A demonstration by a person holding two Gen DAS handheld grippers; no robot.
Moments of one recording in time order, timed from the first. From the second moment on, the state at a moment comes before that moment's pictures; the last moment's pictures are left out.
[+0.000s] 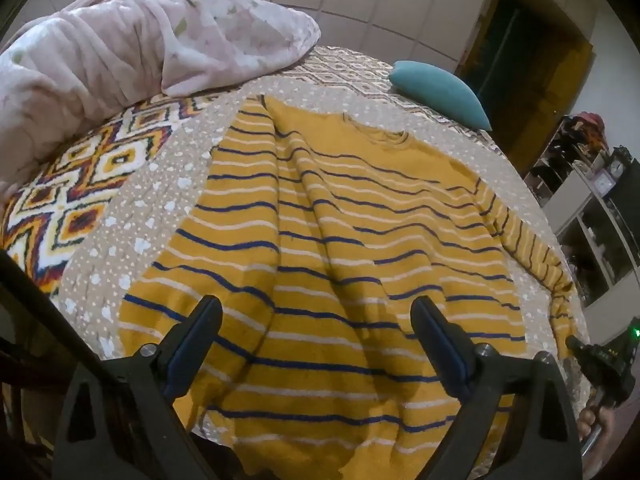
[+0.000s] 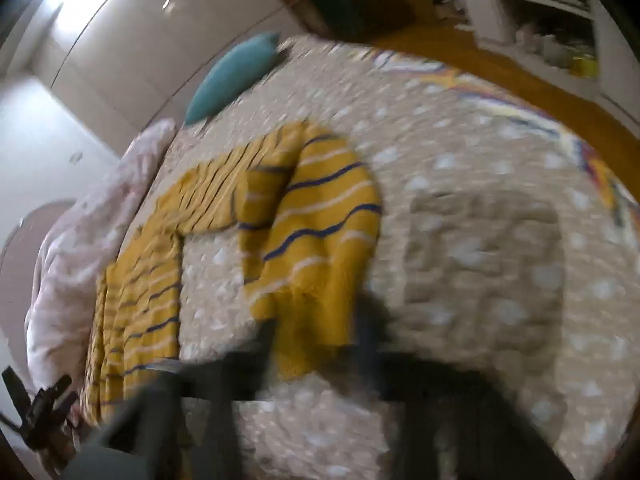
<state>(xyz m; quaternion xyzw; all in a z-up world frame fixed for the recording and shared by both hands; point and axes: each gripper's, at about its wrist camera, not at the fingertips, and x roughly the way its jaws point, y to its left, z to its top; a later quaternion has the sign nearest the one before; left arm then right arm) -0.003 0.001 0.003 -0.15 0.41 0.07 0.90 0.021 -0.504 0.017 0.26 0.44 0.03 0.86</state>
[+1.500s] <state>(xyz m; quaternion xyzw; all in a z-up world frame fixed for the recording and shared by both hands) -0.125 0.187 -0.022 -0.24 0.33 0.21 0.89 0.273 0.059 0.001 -0.02 0.52 0.31 0.79</state>
